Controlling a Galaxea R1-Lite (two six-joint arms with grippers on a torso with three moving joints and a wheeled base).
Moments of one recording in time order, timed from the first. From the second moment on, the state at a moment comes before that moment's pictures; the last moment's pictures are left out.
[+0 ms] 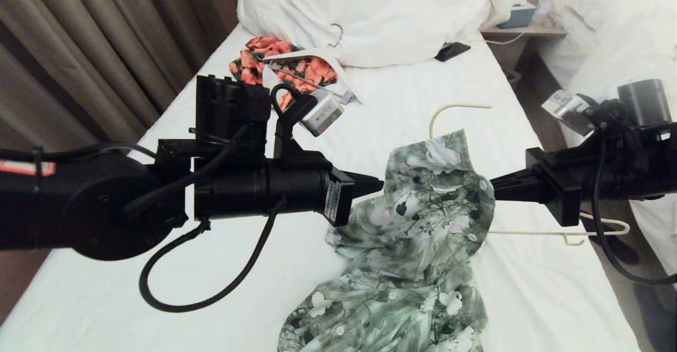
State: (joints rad) left arm -0.68 1.68 -1.12 -0.25 -0.36 0.07; right arm 0.16 1.68 -1.22 0.14 1.12 -0.53
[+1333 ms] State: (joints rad) left arm -0.66 1.61 -1.14 -0.31 -0.24 -0.75; right arm 0.16 1.71 -1.23 0.14 1.12 -0.52
